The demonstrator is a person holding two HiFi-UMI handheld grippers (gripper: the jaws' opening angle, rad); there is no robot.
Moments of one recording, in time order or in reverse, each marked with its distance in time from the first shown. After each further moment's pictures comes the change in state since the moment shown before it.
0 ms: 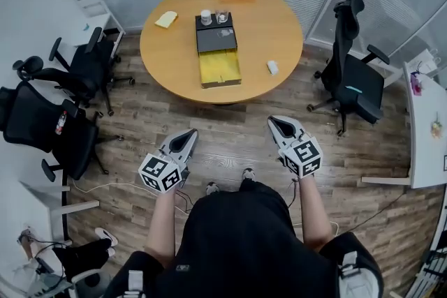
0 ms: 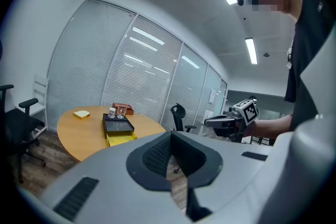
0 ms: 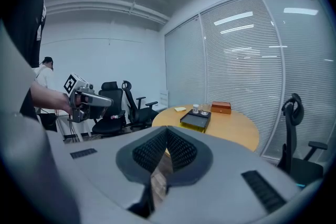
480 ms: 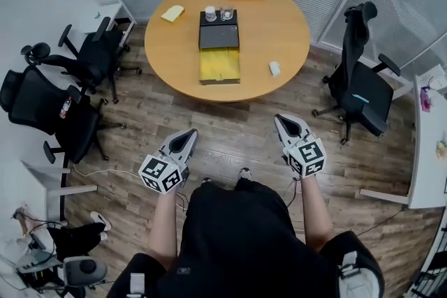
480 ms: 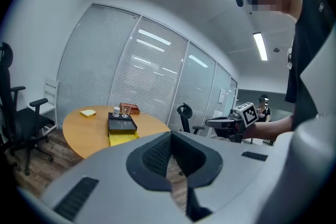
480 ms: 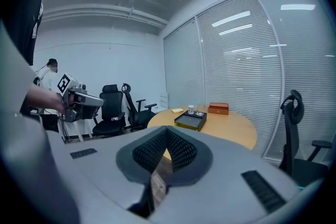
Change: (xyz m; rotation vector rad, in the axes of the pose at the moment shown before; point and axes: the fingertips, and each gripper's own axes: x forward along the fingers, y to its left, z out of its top) left arm 0.029 -0.033 -0.008 -0.014 -0.014 0.119; right arm -0.017 -0.063 -0.021 0.009 -0.038 0.029
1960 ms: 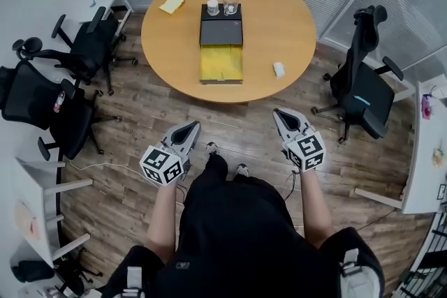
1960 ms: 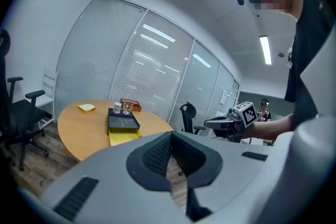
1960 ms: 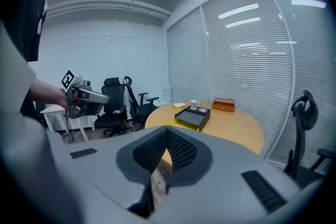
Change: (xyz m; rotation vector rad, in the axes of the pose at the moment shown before) left arm 0.046 0.050 0.003 -0.058 0.026 -0.013; right arm 0.065 -0.022 0.000 -0.028 0.081 0.053
